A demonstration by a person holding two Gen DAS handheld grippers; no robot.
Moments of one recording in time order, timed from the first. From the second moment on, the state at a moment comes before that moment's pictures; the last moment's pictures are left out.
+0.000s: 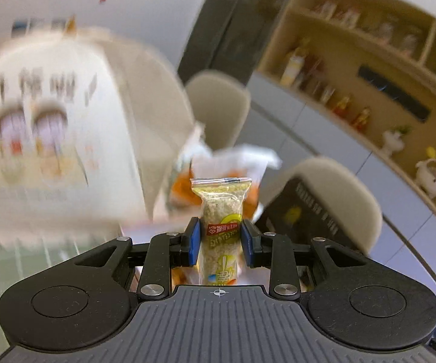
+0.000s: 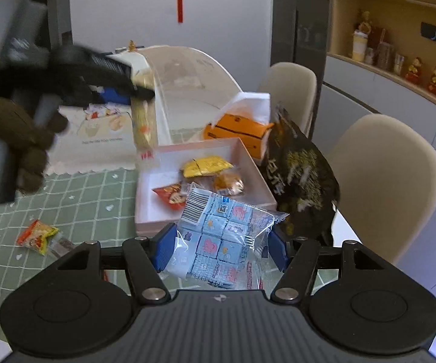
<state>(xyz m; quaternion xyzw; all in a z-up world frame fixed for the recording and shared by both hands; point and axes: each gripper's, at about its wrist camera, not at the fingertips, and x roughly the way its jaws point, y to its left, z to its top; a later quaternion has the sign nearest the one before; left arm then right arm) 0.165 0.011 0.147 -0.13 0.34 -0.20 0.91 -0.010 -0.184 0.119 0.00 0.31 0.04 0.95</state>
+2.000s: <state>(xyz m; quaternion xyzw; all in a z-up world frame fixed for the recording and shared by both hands) -0.033 0.119 0.040 -0.22 0.47 -0.05 0.85 -0.009 -0.099 0.017 -0.15 0.39 0.19 0.89</state>
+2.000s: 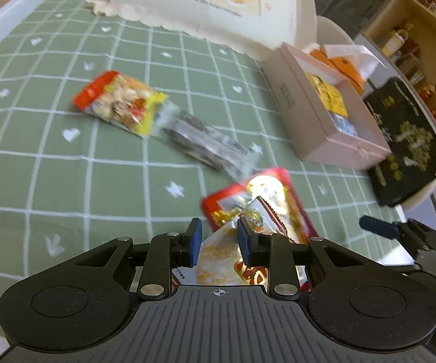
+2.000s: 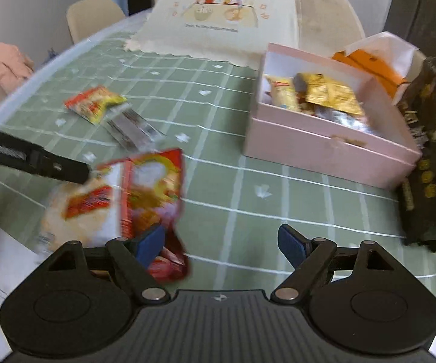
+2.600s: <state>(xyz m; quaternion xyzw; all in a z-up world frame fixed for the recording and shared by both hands) 0.058 0.156 0.040 -0.31 0.48 0.11 0.81 -0.024 -0.132 0.000 -0.08 0.43 0.18 0.88</state>
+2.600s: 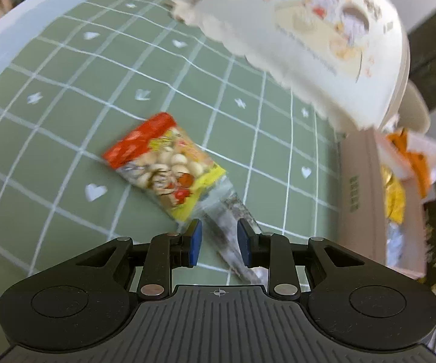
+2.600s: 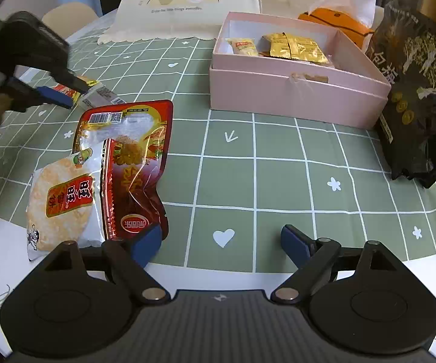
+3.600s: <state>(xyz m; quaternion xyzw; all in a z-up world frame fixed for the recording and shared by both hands) -0.001 0.193 0.047 -0.18 0.48 0.00 0.86 0.064 -0.004 0.037 -0.12 0.40 0.28 0.87</state>
